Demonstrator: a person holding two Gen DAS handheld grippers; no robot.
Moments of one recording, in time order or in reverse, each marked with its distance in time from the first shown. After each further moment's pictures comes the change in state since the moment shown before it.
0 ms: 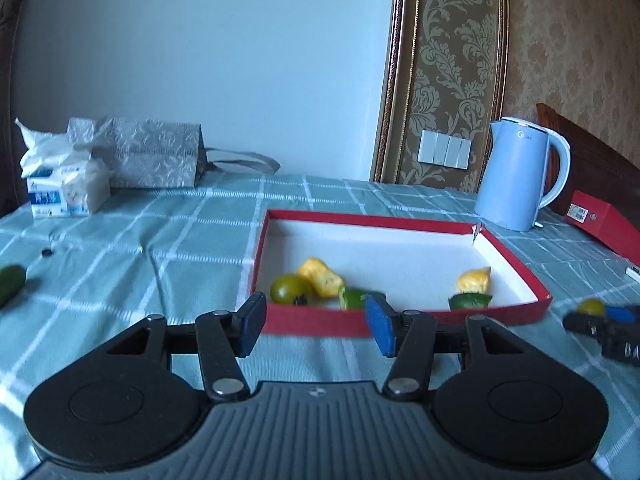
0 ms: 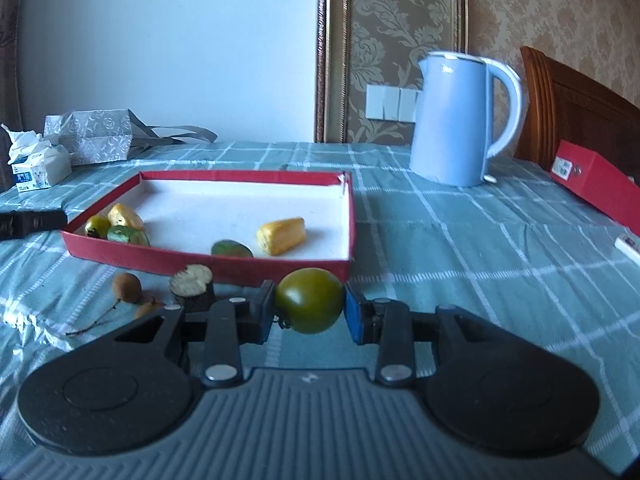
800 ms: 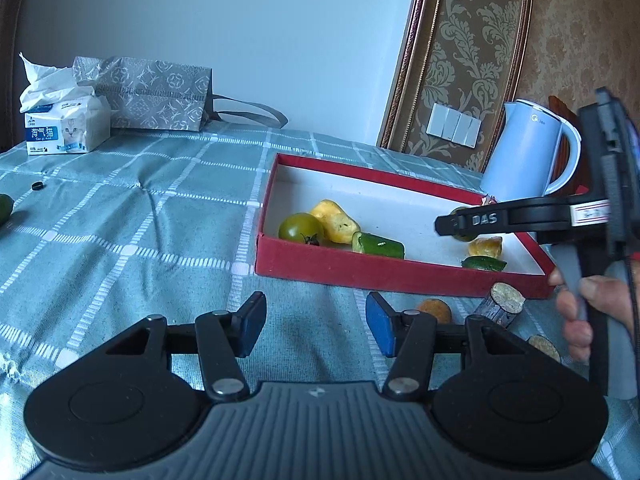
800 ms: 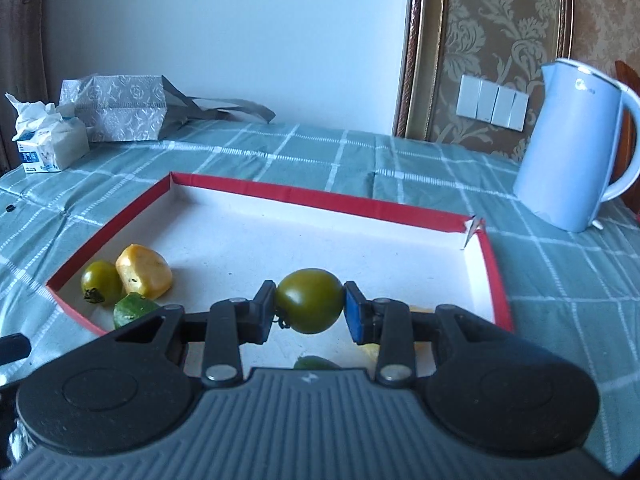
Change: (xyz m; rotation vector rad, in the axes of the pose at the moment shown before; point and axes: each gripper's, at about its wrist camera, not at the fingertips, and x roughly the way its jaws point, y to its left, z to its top) left arm 0.016 0.020 -0.024 -0.085 0.087 -0.034; right arm 0.131 0.075 0.066 -0.093 0.129 0.118
